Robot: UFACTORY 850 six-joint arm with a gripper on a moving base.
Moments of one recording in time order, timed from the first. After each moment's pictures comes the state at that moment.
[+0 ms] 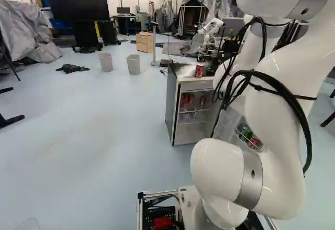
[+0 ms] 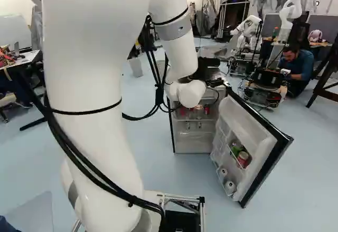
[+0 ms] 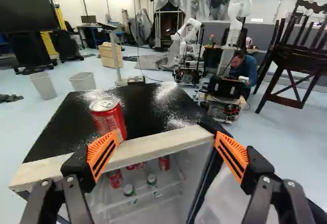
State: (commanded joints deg) arm -31.7 -14.9 -39.2 -17.3 54.3 6.0
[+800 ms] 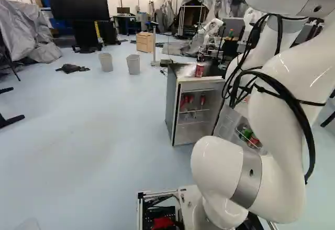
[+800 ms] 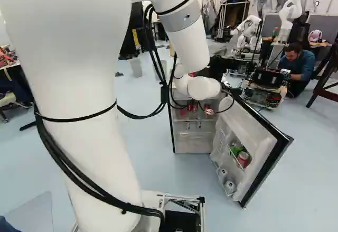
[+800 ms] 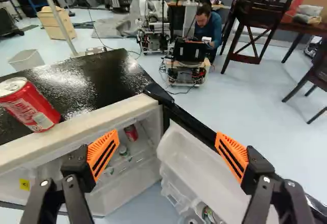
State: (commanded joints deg) arm -38.8 -11.7 -41.2 -12.3 35.0 6.0
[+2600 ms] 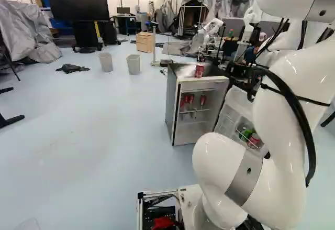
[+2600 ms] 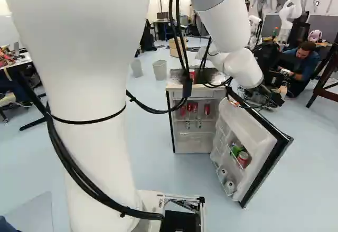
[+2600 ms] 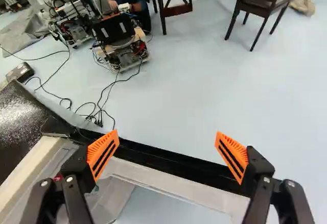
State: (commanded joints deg) arm -50.0 -16.1 -58.5 6.6 8.0 6.0
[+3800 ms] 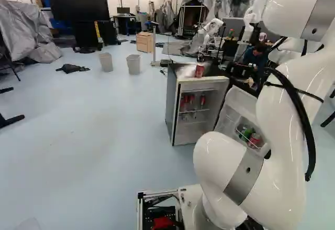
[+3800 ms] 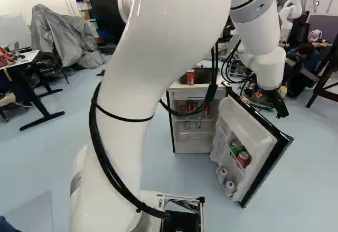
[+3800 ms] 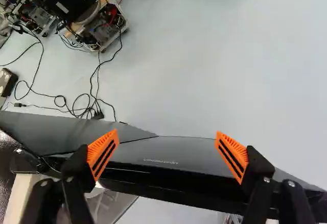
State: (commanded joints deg) arm -53.5 -30.9 -77.3 15.7 -12.5 6.0
